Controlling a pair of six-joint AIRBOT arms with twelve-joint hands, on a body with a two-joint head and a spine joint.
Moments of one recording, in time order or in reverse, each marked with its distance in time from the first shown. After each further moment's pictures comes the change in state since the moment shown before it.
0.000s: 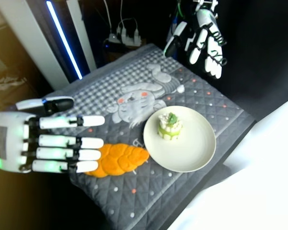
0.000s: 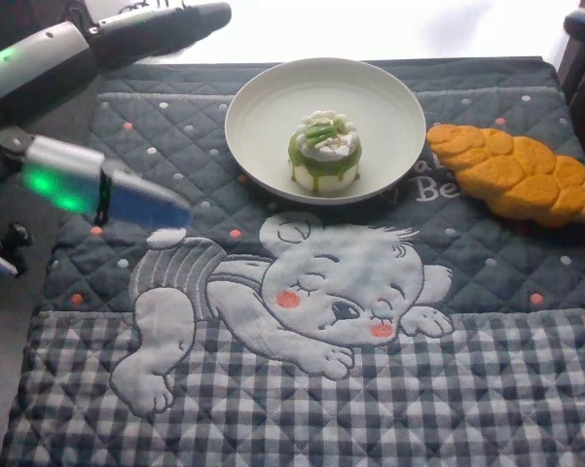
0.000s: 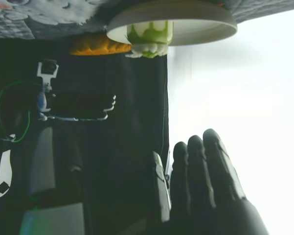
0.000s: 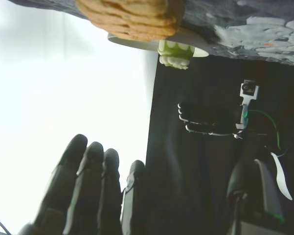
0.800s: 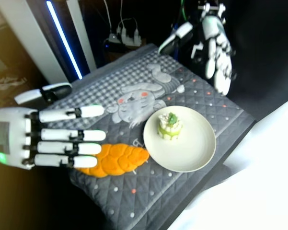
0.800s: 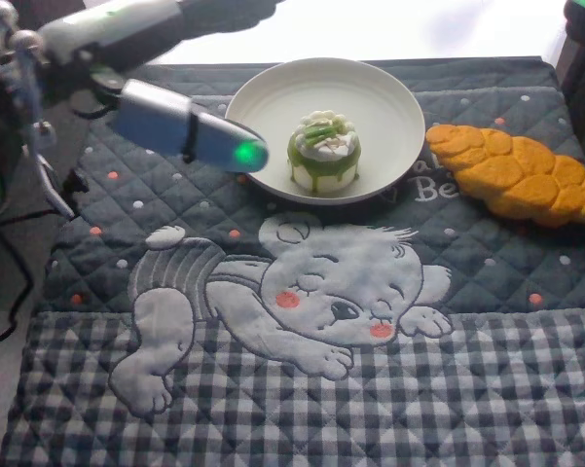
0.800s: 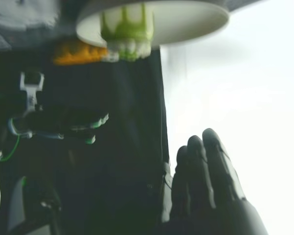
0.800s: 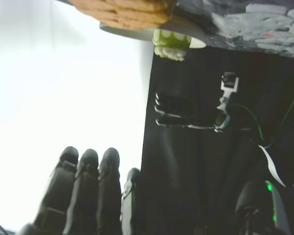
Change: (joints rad) left arm -0.236 -0.188 0.193 0.265 0.288 -0.118; right arm 0.000 -0.018 -0.021 -0.032 0.074 -0.005
